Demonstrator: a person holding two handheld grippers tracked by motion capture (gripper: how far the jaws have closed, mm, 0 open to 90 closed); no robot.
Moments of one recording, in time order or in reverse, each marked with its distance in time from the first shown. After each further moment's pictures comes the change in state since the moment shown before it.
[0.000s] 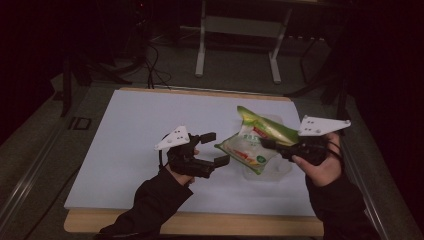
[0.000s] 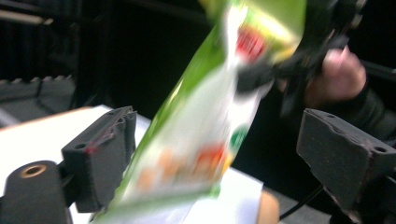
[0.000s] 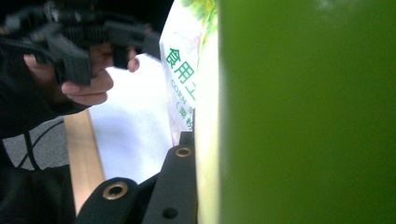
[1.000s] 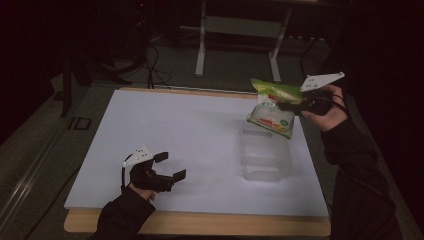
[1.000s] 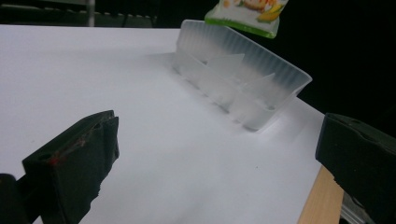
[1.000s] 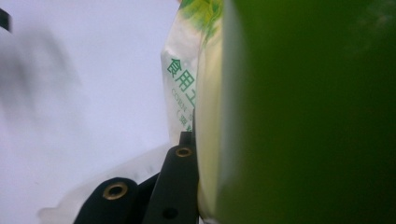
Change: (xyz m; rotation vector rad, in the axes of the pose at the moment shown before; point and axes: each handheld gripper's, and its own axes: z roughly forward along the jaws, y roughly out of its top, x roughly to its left) left arm 0.039 -0.073 -0.080 0.156 0.272 -0.106; right arm -0.129 0.021 0.021 0.239 -0.132 -0.108
